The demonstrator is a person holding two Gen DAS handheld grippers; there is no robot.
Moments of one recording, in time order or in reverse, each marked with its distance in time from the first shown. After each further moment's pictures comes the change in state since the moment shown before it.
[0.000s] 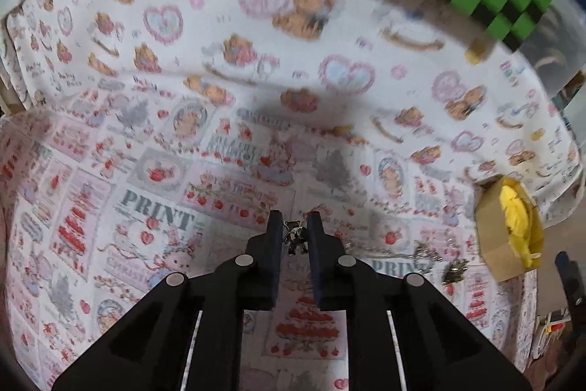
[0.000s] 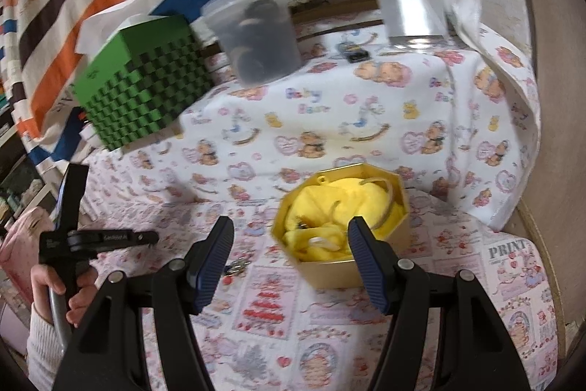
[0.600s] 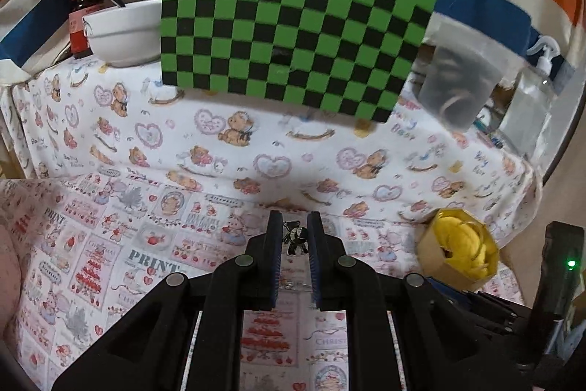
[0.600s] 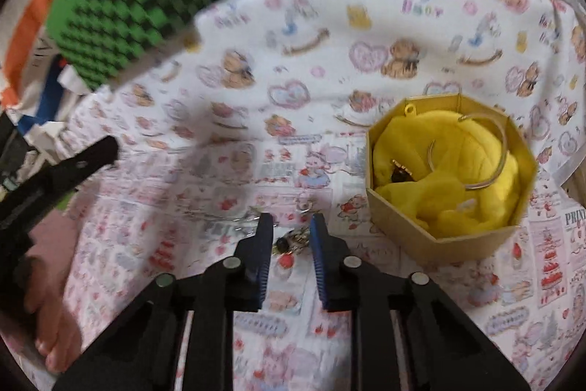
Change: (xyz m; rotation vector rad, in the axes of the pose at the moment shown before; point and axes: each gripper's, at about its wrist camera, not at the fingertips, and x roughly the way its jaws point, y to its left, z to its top) left arm -0.061 -0.051 -0.017 0.114 -0.291 -0.065; right arm 0.095 0.061 -0.019 0.018 0.288 -0.036
